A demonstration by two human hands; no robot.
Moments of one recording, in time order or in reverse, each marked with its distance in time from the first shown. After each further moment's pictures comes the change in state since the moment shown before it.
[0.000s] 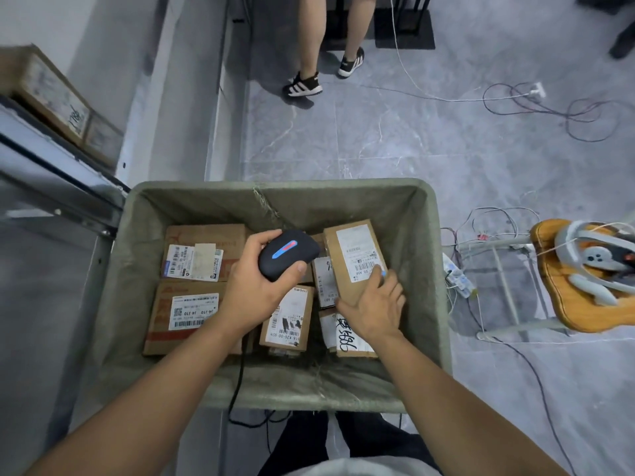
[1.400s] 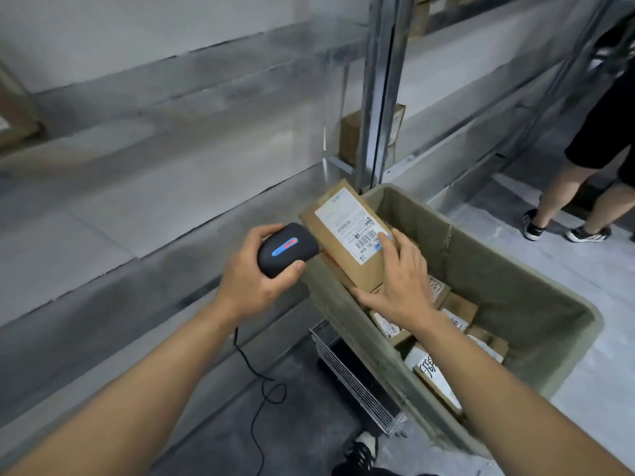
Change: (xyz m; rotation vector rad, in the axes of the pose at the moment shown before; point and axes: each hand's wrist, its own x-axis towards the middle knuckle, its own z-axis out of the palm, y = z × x) left_hand -0.343 0.044 -0.089 0.175 0.889 -0.025; right_hand -0.180 -0.093 -0.096 0.000 0.138 -1.391
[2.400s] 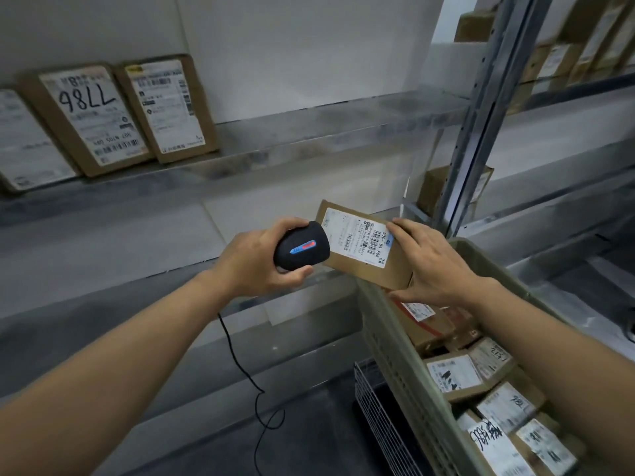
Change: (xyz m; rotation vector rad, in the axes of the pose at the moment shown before) left_hand -0.027 0.028 -0.132 0.632 0.091 0.329; right_hand 0.080 -0.069 -0.065 -0.166 -0.117 -0.707
